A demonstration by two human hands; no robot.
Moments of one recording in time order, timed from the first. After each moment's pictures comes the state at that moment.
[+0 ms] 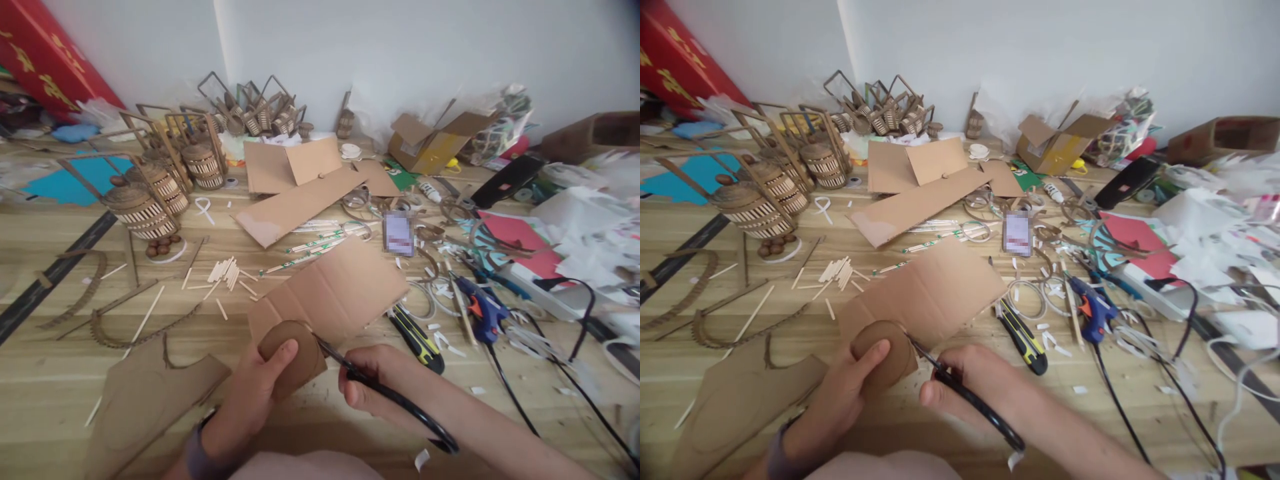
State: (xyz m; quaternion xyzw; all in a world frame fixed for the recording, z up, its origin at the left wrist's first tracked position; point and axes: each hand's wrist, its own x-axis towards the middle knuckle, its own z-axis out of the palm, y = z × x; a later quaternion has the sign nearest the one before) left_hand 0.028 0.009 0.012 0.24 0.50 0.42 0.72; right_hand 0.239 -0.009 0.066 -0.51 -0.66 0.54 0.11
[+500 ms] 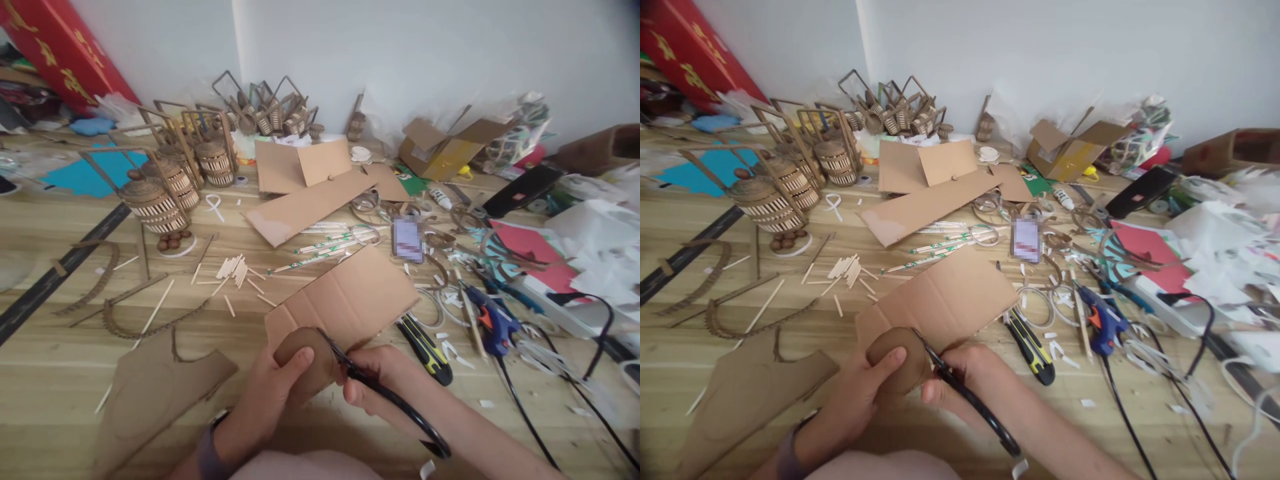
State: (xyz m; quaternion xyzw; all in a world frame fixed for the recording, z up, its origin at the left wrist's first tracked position) left_hand 0.029 0.007 0.014 0.31 0.49 0.37 0.72; right_hand 0.230 -0.006 0.057 -0.49 -0.67 0.53 0.15
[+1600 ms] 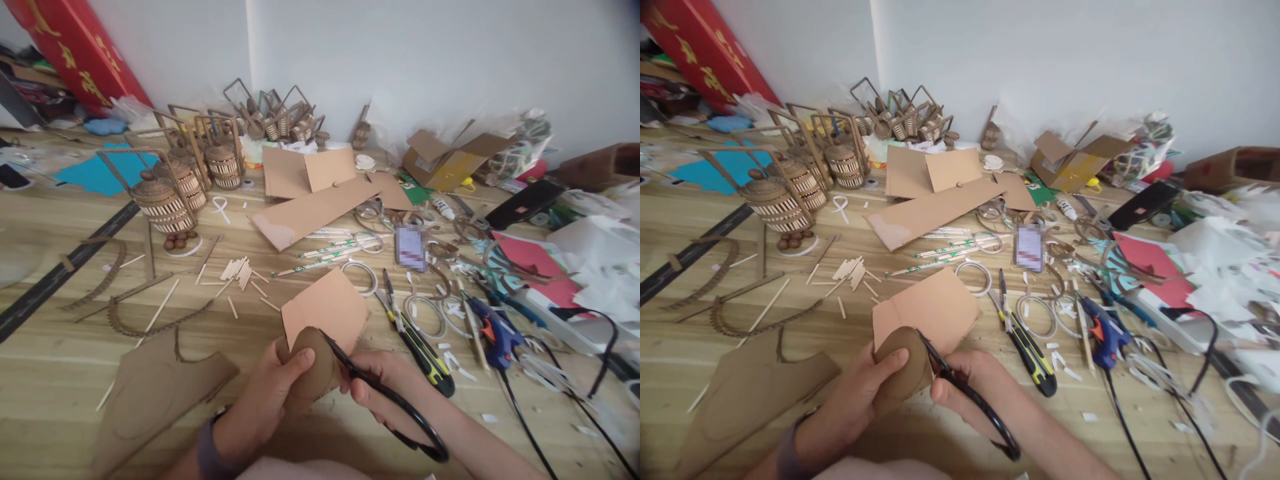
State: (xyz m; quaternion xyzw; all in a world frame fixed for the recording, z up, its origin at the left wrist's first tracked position) left_hand 0.032 0.009 0.010 0.26 0.43 0.39 0.77; right_hand 0.231 -0.005 0.052 -0.50 -0.63 0.57 0.15
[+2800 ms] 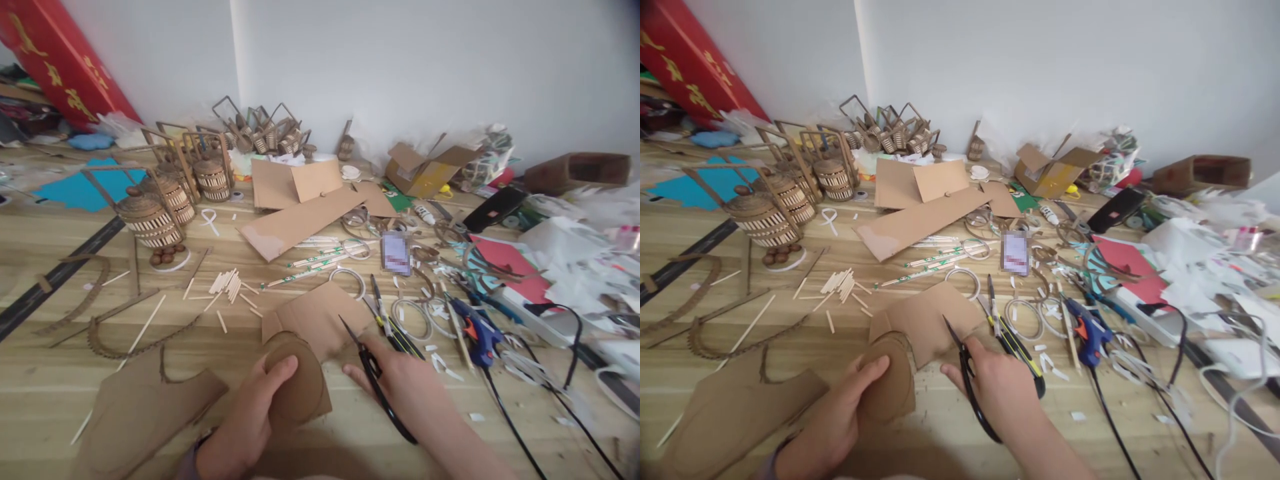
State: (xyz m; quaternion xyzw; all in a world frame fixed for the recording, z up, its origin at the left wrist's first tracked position) left_hand 0.030 0.007 0.015 0.16 0.47 0.39 0.77; right_hand 0.243 -0.008 0.047 -0.73 -0.66 0.15 -0.05
